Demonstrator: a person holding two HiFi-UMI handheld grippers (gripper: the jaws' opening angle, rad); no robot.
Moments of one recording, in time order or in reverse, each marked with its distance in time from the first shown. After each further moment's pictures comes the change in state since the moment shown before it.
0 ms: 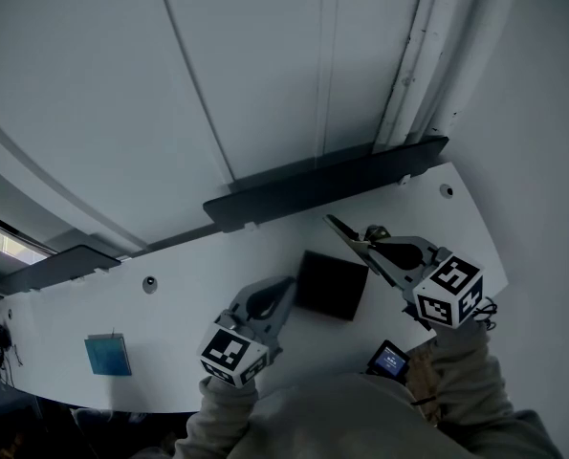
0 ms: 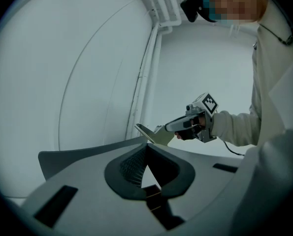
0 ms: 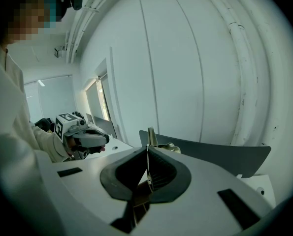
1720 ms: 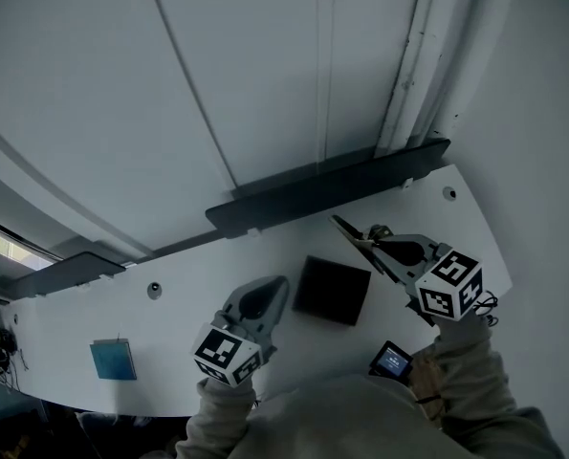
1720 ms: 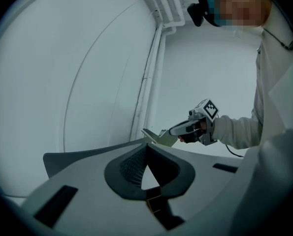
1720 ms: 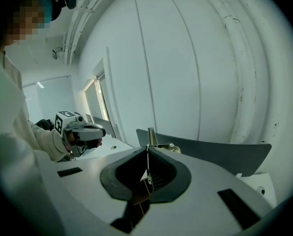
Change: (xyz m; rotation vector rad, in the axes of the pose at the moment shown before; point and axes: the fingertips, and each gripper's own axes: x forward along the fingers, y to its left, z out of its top) left arm -0.002 0.020 0.005 -0.016 0.000 0.041; right arm 0.006 -0.021 -0.006 0.020 0.010 0.011
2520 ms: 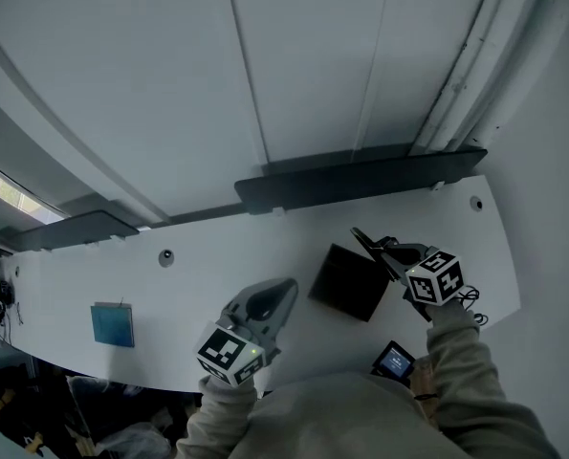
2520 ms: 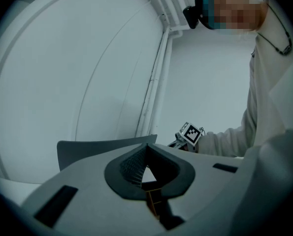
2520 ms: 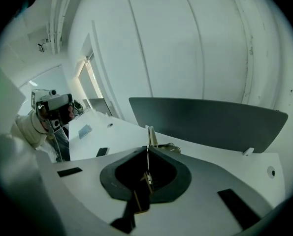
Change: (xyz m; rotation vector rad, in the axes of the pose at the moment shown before) left arm -0.039 0.011 -0.026 -0.060 -0.024 0.063; right arm 0.082 -0.029 -0.113 0.055 0.263 0.015
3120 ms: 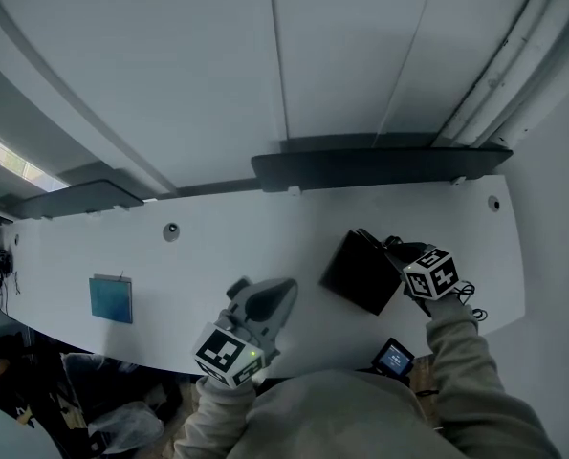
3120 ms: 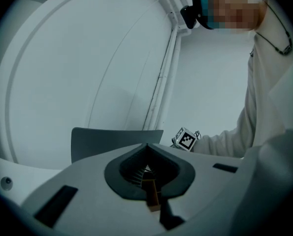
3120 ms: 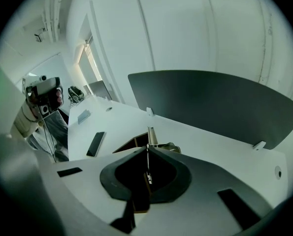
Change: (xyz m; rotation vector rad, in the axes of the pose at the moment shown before) left arm -0.026 0.017 -0.030 -0.062 0.027 0.082; right arm 0.060 -0.003 -0.048 -0.047 0.161 0.028
